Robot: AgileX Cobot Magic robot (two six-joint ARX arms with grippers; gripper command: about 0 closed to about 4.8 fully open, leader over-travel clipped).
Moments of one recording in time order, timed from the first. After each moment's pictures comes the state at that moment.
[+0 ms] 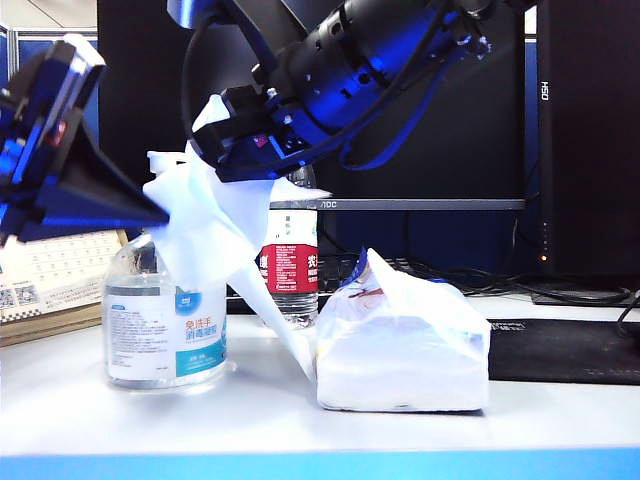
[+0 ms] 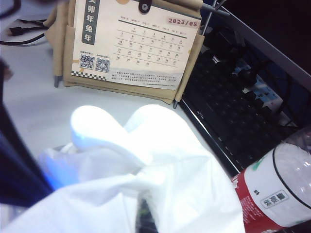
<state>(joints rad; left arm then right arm) -0.34 1.13 0.33 0.43 0.58 -0.31 0.90 1.57 0.84 0.40 0.05 -0.37</state>
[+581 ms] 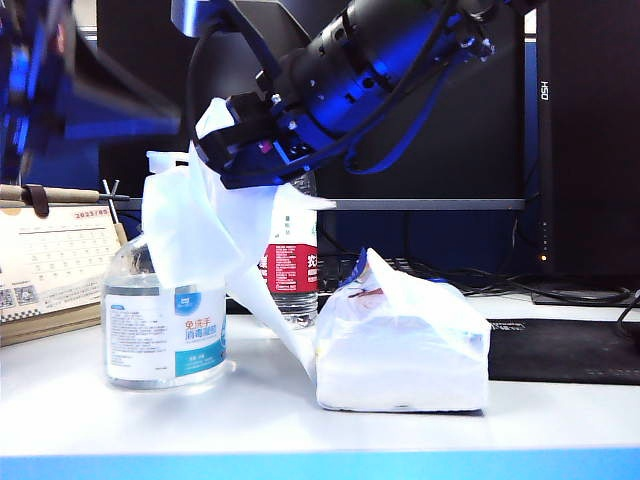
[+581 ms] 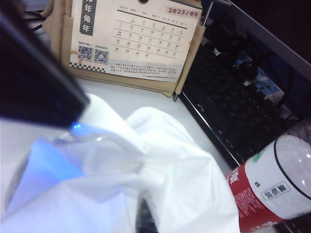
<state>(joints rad) -0.34 1.06 0.34 0.61 0.59 -0.41 0.90 1.57 0.84 0.38 0.05 -0.37</state>
